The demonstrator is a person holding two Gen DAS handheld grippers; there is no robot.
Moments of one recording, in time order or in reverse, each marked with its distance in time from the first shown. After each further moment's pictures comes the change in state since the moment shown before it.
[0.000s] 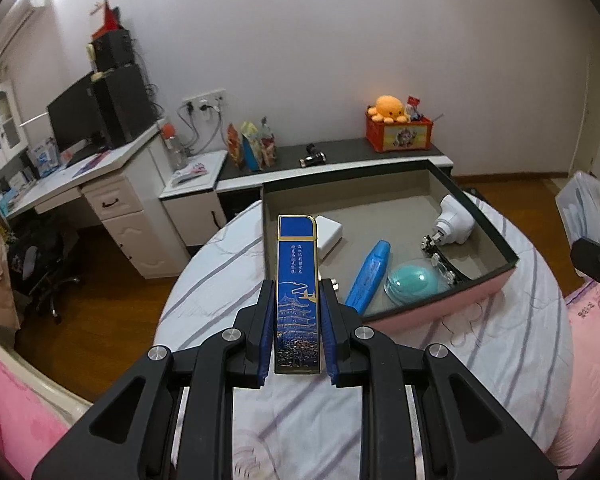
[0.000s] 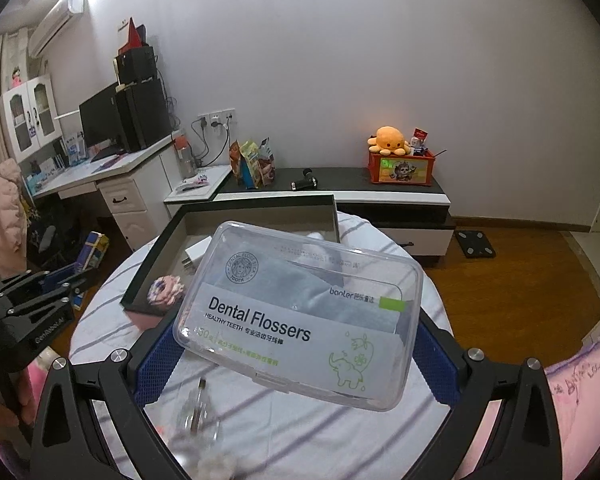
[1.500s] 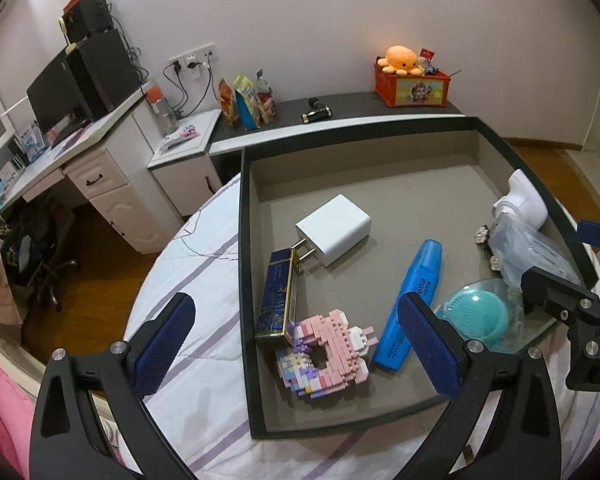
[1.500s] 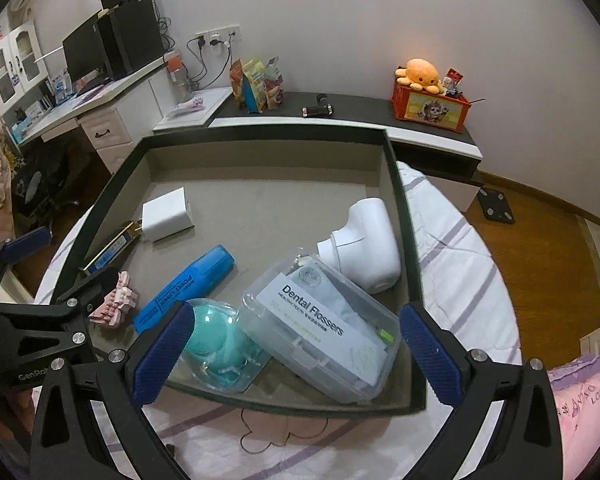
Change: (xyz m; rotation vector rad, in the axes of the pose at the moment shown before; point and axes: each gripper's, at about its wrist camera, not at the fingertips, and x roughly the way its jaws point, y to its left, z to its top) left arm 0.106 -0.007 0.024 0.017 0.160 0.025; right arm 0.146 0.011 0.022 -0.051 0.283 0.004
